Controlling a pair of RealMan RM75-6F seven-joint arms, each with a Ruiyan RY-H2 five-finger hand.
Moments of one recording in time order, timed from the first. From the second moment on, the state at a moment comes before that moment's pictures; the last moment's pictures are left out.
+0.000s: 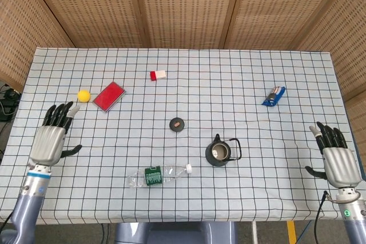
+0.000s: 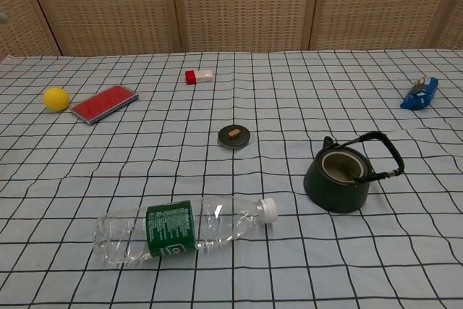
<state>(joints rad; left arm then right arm) -0.43 -1.28 0.08 -1.67 1.30 1.55 0.22 0.17 -1.13 0.08 -1.55 -1.45 1.38 -0.01</state>
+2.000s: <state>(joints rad) -0.26 -1.11 -0.03 -1.58 1.40 1.37 -0.21 1.06 -1.93 0.37 -1.16 -0.65 0.90 -0.76</state>
